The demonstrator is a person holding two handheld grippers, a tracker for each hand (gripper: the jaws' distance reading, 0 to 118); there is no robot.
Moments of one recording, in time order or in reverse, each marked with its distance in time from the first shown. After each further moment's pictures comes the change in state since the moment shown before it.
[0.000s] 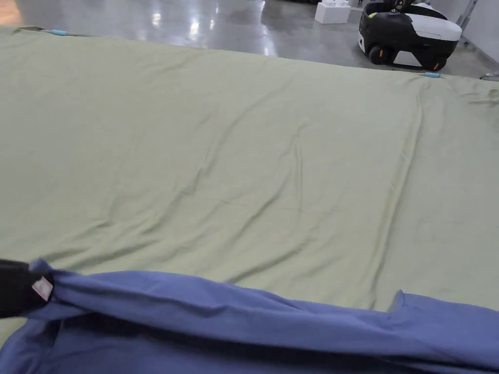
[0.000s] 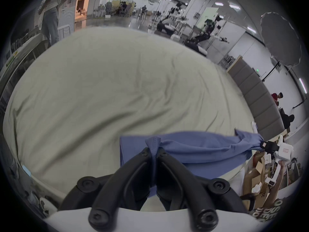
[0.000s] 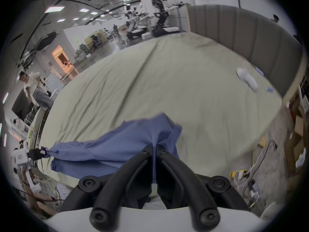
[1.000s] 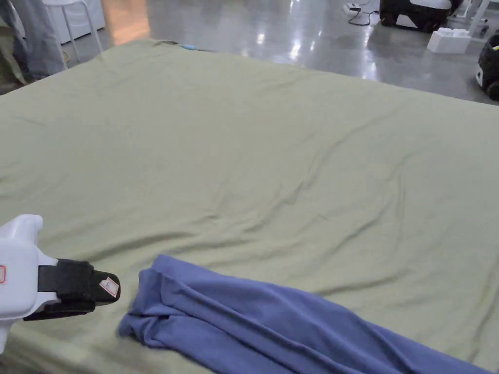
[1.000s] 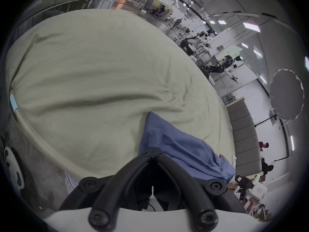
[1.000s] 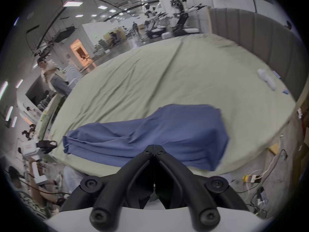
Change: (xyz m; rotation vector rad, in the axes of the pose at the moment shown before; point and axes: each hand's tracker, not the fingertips) left arm -0.058 -0.059 0.025 0.135 -0.104 0.400; right arm -0.057 -0.035 -0.004 -0.004 0.221 0.124
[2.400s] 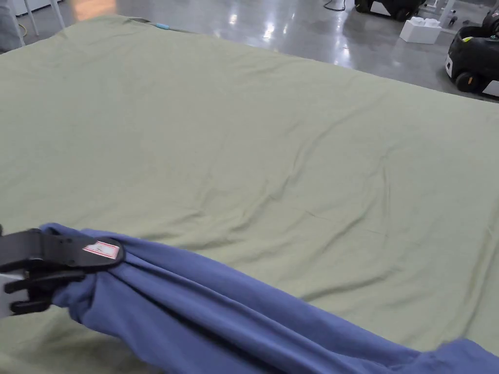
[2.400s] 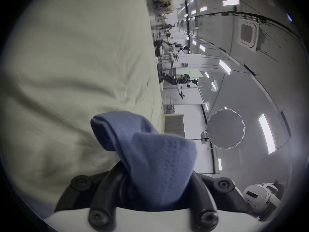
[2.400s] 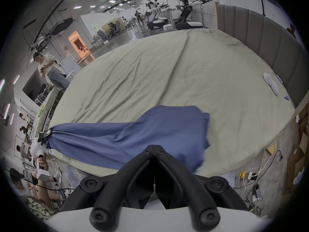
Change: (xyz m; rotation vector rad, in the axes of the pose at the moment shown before) left arm -0.061 0.036 -0.015 -0.034 -0.647 0.359; right arm -0.046 0.024 0.002 -0.062 -0.077 0.038
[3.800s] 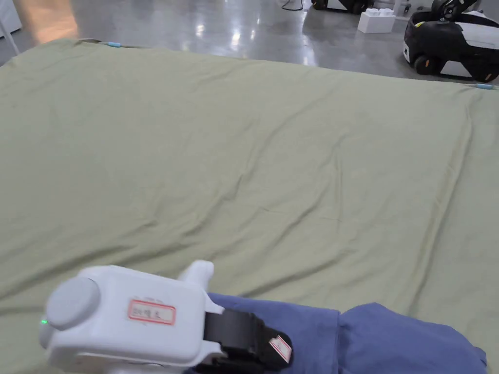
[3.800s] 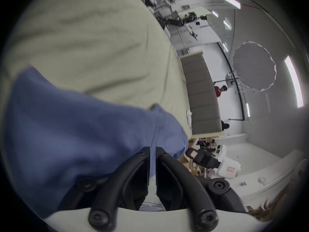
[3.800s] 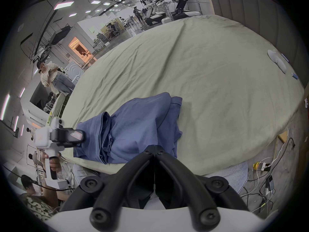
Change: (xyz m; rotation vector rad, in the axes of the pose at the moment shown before) left arm 0.042 -0.138 -0.228 -0.586 0.207 -0.249; right arm 0.040 -0.027 -0.022 -0.045 0.095 -0.103
